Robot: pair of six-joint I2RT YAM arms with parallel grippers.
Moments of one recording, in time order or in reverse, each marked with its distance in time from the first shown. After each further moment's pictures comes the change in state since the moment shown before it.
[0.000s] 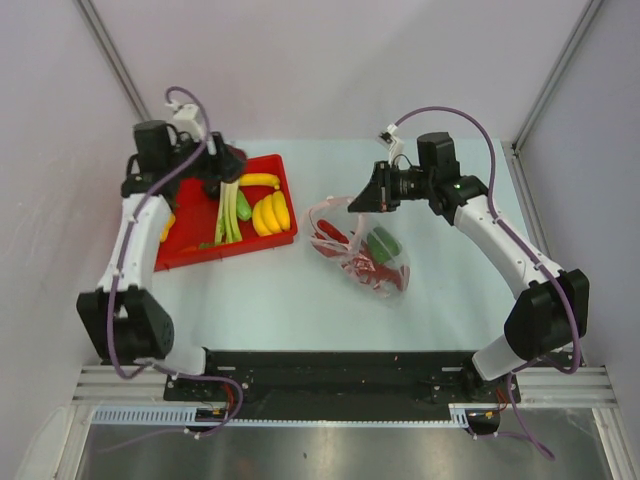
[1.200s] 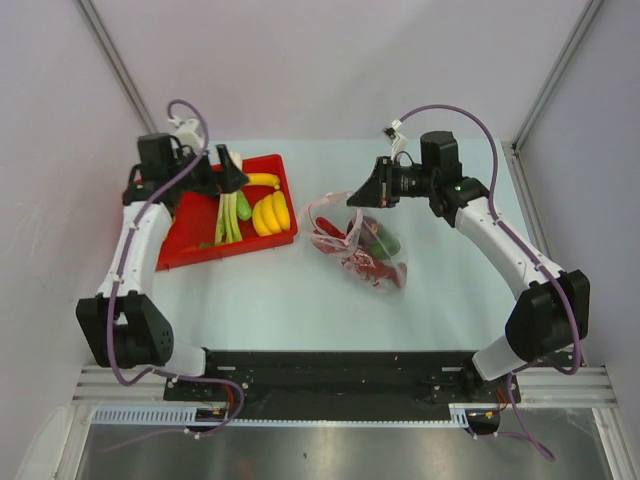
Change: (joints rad) left arm -0.140 -0.155 -0.169 0.029 0.069 -0.144; right arm -0.006 -0.010 -0.029 0.122 -0.002 0.081
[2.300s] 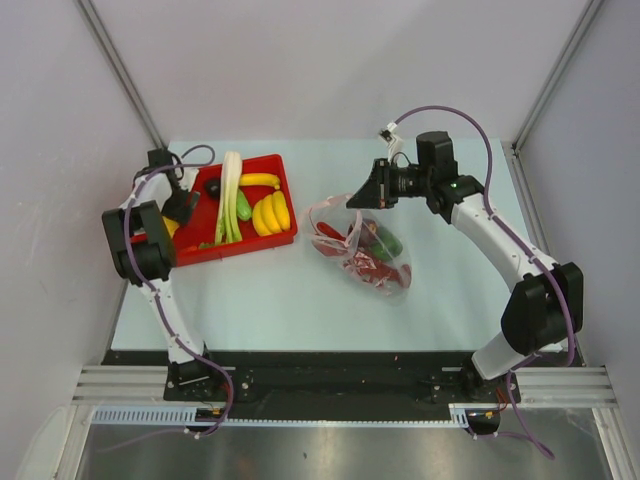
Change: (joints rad) left arm 0.244 0.732 0.367 -0.237 -0.761 0.739; right arm -0.005 0.043 0.016 -0.031 -0.015 -0.055
